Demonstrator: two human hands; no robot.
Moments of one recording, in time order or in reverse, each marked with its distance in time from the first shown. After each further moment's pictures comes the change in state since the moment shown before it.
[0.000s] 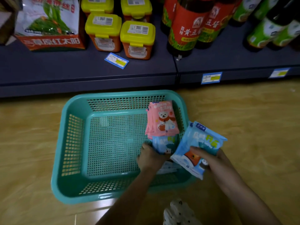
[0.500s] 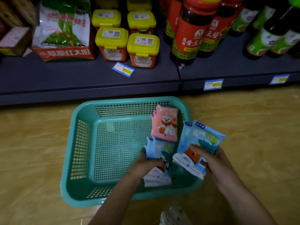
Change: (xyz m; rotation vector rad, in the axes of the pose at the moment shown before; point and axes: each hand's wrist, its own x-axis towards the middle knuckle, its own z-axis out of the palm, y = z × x) left_hand -0.012 -0.018 -0.052 -0.540 -0.377 0.051; right_hand 0.001 -0.008 0.017 0.065 -0.024 -0.093
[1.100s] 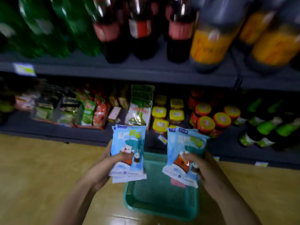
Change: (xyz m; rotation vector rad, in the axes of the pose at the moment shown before) left_hand -0.360 0.283 -0.134 -0.306 0.274 0.368; right_hand -0.159 -0.331 0.109 -0.036 -0.325 -0.086
